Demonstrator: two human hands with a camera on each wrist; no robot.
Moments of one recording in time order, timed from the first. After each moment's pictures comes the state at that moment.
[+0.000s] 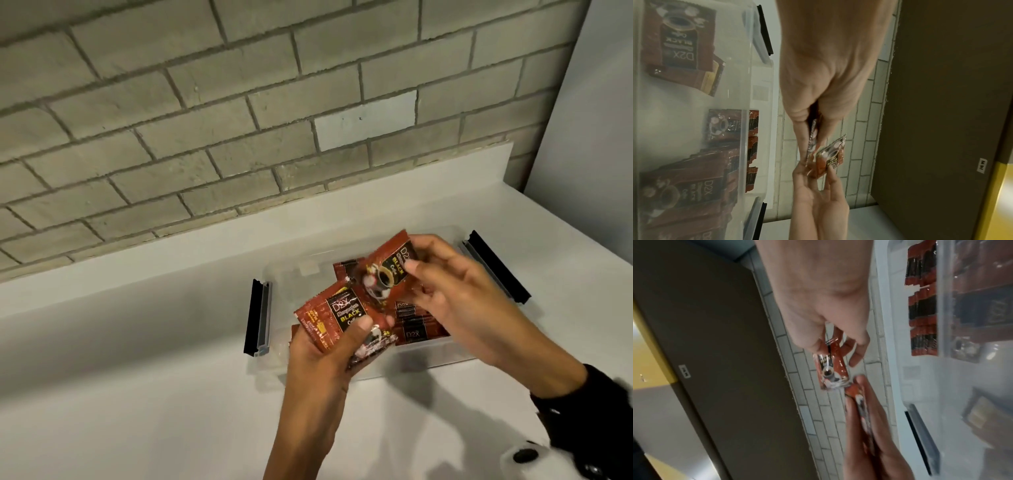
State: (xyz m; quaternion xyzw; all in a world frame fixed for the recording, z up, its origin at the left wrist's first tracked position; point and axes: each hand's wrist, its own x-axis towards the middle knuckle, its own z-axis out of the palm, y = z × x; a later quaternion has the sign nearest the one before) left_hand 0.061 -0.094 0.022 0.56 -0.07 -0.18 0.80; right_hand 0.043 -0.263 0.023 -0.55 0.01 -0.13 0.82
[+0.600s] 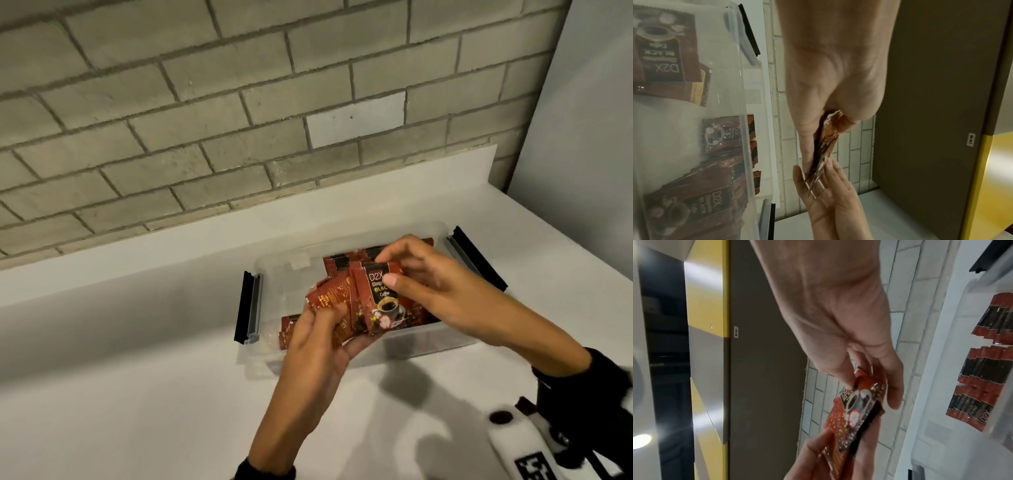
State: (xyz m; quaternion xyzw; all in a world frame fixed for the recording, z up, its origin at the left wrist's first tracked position) left_hand 0.057 -0.095 0.024 0.53 -0.08 -0.24 0.81; right_hand 0.025 -0.270 0.042 -0.78 -0.03 -0.06 0.62
